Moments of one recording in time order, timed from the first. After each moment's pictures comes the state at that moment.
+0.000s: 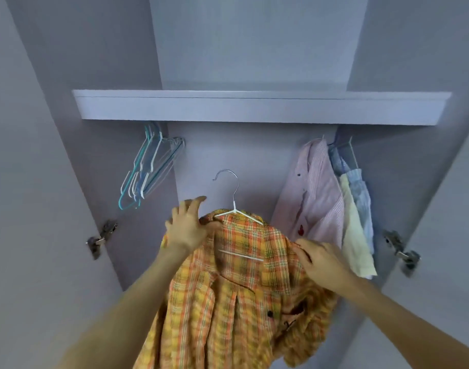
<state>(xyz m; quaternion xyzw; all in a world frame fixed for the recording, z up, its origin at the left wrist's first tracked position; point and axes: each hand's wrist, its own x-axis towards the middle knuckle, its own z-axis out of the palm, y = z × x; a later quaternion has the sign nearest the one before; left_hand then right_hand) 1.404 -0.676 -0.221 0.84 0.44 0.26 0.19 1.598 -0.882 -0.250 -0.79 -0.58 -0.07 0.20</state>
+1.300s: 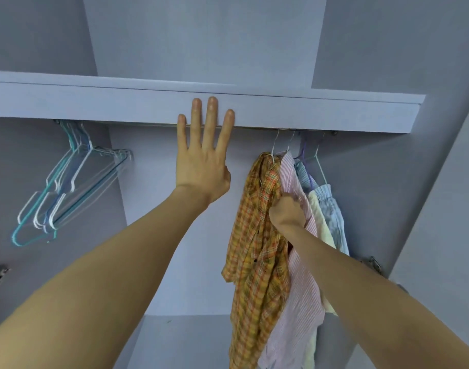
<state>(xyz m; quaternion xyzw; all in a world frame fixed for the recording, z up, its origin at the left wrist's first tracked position) 1.573 -0.661 -0.132 0.84 0.29 0.37 -0.27 1.724 -0.754 -0.211 -0.91 -0.25 -0.02 0.33</state>
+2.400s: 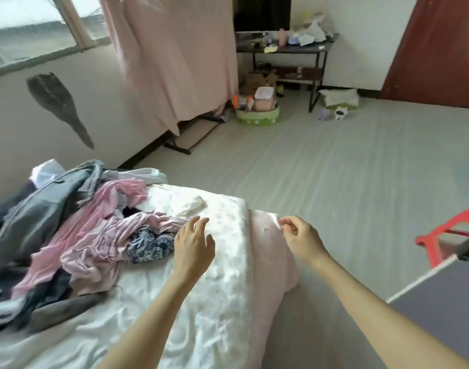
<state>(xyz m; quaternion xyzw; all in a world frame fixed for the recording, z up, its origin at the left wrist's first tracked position) 0.963 -1.312 -0.376 0.08 0.97 0.22 -0.08 1.001 -1.084 -0.371 -0.15 -0.85 0.50 0.00</state>
